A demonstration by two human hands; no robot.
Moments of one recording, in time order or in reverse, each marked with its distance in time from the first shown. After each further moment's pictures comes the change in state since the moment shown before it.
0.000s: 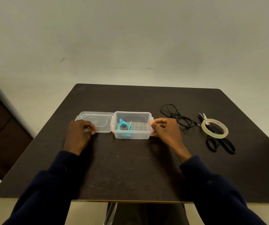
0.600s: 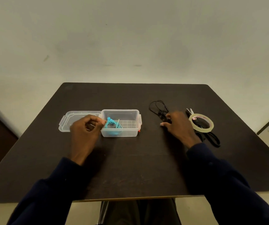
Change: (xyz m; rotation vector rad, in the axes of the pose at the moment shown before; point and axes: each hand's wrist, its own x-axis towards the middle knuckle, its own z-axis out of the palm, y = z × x) left_hand -0.043 0.082 0.028 -0.335 0.138 0.074; right_hand 0.035 0.044 -0.084 -0.785 0.003 -0.134
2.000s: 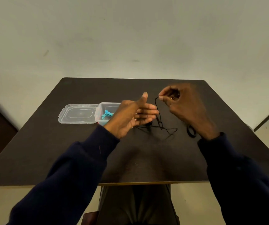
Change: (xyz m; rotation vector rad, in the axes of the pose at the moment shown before) left_hand -0.011 0.123 0.063 -0.716 -0.696 -0.420; right_hand -0.051 -0.060 -0.109 0.348 0.229 -0.340
